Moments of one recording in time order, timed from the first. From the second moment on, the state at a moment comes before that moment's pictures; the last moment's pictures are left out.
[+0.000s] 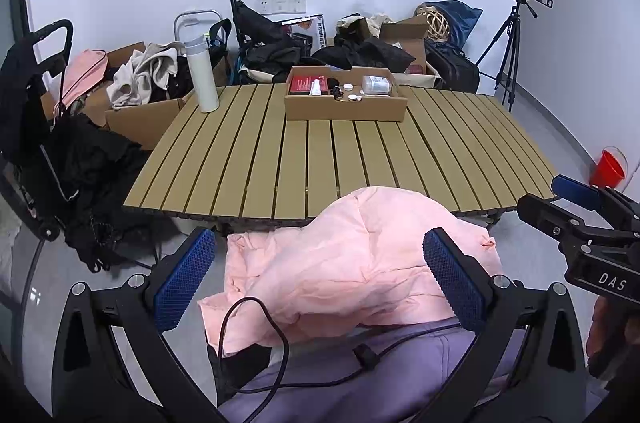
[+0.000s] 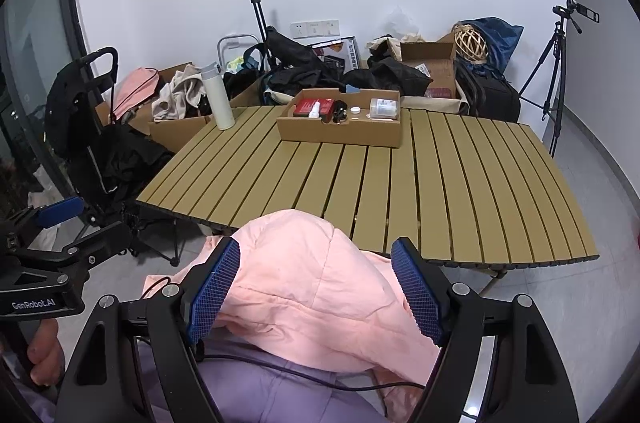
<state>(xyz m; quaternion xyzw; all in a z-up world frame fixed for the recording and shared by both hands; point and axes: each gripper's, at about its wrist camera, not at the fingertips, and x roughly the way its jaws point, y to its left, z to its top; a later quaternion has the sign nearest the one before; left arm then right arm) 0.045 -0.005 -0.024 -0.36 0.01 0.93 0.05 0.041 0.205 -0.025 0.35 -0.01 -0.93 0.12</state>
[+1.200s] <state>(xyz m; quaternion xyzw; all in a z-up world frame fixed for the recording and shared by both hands) 0.044 -0.012 -0.025 -0.36 0.02 0.93 0.05 0.041 0.206 -0.023 0.35 -0.01 -0.93 0.12</state>
